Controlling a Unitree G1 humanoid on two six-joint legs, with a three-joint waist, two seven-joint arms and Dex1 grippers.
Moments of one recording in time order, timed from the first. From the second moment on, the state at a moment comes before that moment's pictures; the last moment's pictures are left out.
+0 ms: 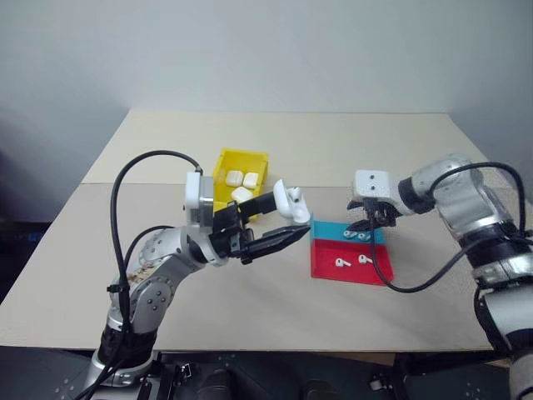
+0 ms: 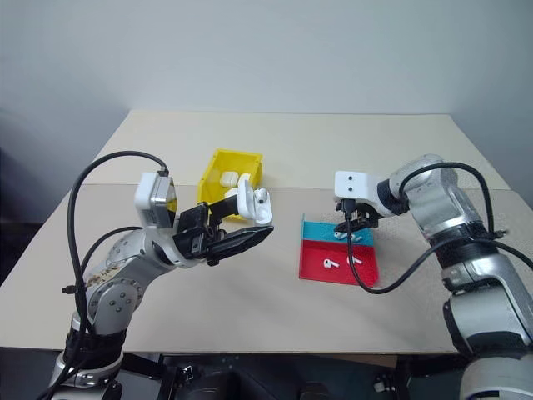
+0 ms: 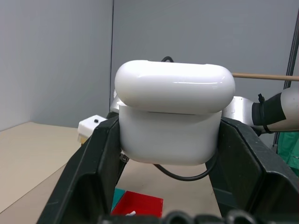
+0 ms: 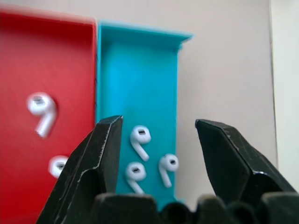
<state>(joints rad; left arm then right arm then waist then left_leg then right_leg) -0.44 0.37 -0.02 -0.43 -0.82 0.46 -0.88 -1.08 -0.80 0.44 0.61 -0.17 0.01 1.34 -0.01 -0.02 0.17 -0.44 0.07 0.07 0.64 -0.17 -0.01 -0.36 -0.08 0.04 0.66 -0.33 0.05</state>
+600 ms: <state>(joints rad) -0.39 0.39 -0.01 -0.49 -0.82 0.46 -0.83 -1.33 -0.62 0.57 1.23 -0.45 -0.49 1.35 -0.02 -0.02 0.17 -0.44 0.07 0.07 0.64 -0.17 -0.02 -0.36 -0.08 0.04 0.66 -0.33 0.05</state>
